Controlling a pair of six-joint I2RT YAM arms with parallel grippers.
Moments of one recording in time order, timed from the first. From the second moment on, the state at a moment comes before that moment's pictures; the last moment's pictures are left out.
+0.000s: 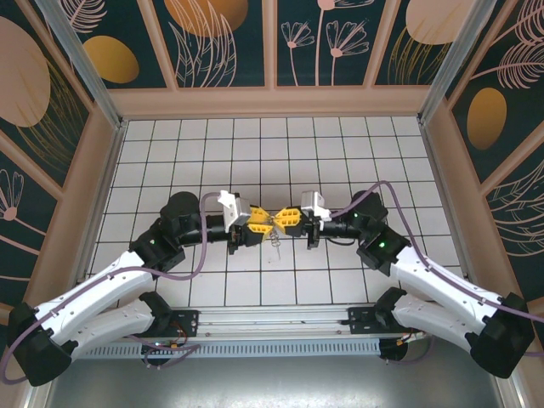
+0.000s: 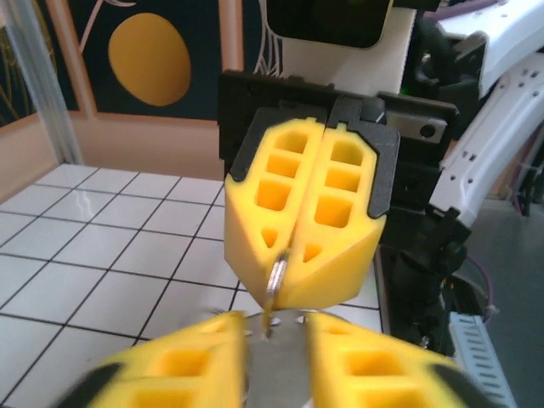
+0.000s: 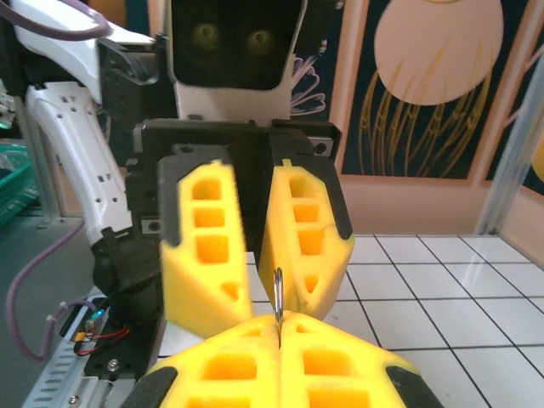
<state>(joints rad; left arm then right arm) -0.79 0.91 0.71 0.04 0.60 0.04 0.77 0.92 0.66 0.24 -0.70 -0.12</state>
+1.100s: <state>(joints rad) -0.80 0.94 0.93 -0.40 0.40 0.24 0.92 1.22 1.23 -0.68 -0.43 -0.41</state>
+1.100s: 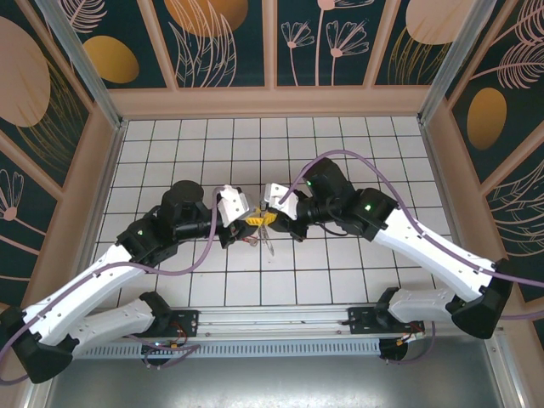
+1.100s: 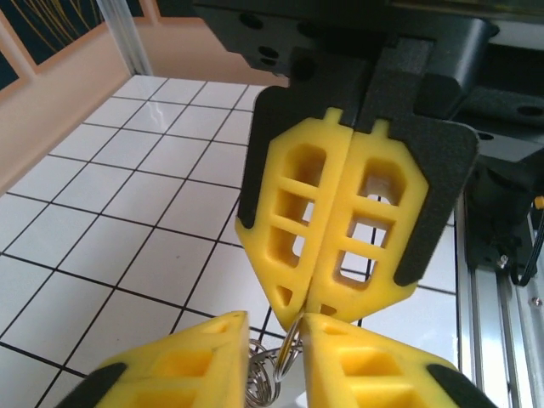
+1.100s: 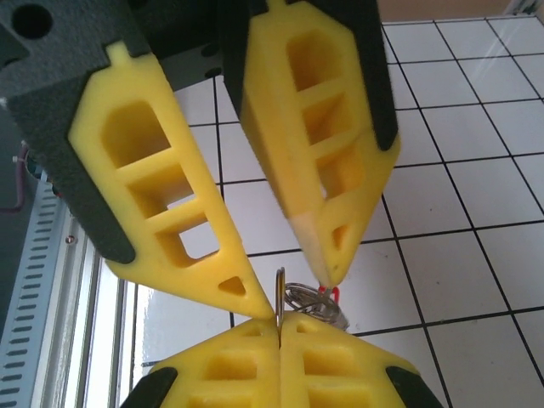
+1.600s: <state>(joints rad) -0.80 0.98 0.94 -0.44 0.46 0.27 0.92 1.22 1.23 -0.70 -0.43 -0.43</state>
